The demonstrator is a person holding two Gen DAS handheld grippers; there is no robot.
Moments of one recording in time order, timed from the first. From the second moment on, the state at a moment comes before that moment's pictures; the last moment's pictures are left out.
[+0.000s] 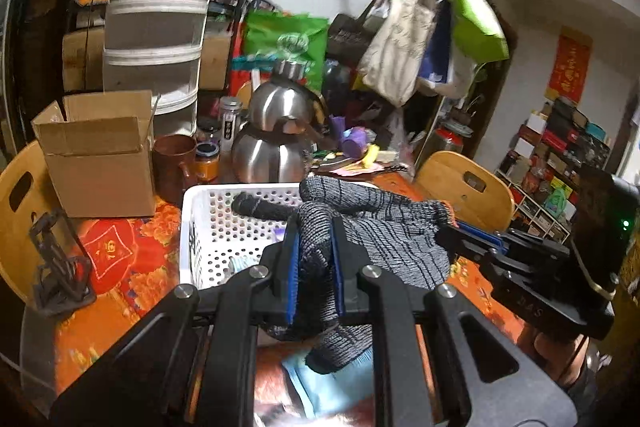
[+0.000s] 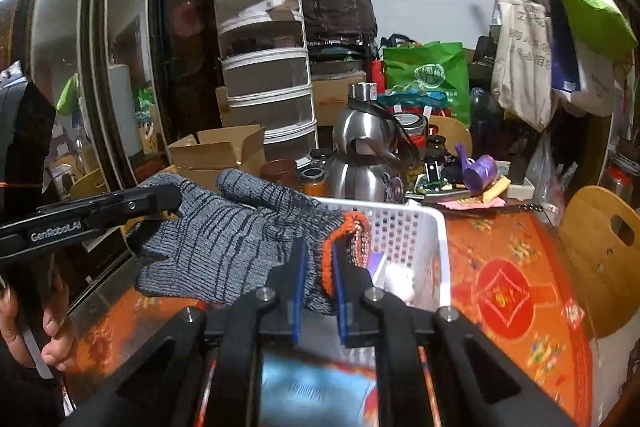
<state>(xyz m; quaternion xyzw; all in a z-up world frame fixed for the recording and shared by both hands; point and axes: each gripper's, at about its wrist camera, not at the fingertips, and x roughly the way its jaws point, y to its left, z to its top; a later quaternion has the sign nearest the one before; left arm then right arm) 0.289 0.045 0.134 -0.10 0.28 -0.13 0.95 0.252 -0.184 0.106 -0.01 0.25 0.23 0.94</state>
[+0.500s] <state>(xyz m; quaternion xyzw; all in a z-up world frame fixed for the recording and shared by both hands) 0.397 0.043 0.088 -0.08 0.35 -0.04 0.93 0.369 -0.164 0.077 -0.02 0.33 0.20 0.92</state>
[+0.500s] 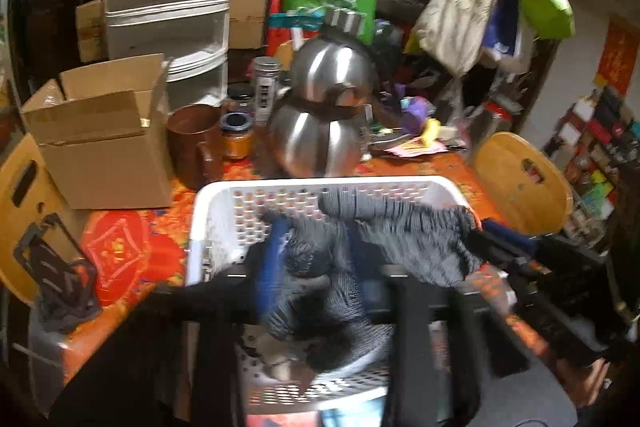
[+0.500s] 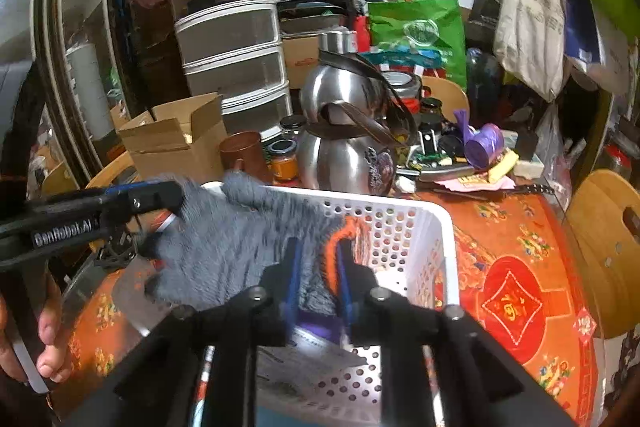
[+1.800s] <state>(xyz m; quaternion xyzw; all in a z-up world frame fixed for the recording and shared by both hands) 0.244 0.018 -0.054 -0.11 0.43 -0.08 0.89 0.233 -0.211 -0.023 0.02 0.36 0.22 0.90</state>
